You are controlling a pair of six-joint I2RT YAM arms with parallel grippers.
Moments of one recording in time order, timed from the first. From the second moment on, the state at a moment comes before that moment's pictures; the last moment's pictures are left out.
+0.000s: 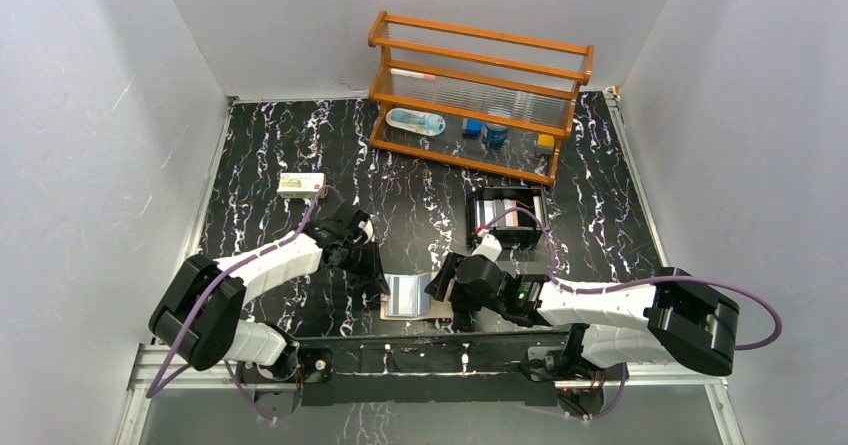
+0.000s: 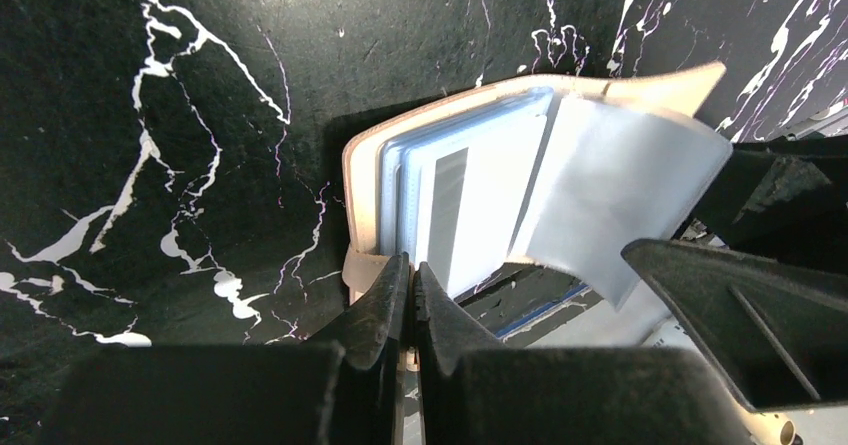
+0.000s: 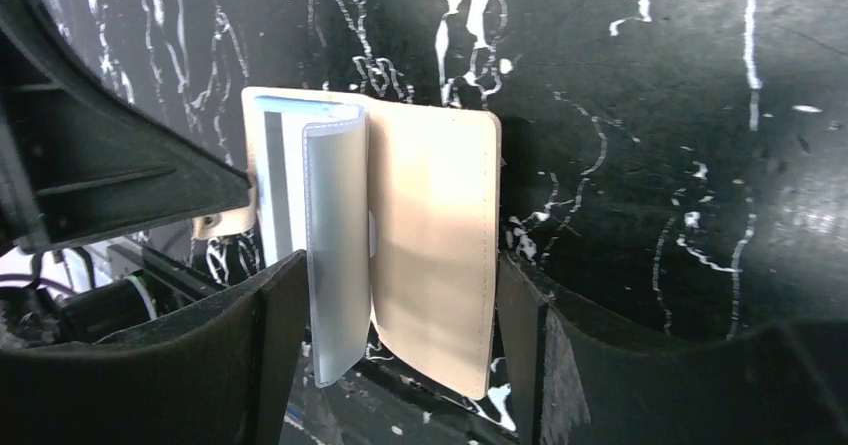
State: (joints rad) left arm -0.60 1.37 0.66 -0.49 0.39 -0.72; right arm 1.17 1.21 0.44 0.01 0.28 1.21
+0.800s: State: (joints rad) left arm -0.60 1.41 0.65 -0.39 0.50 -0.77; right arm 1.18 1.33 0.55 0.18 0.16 1.10
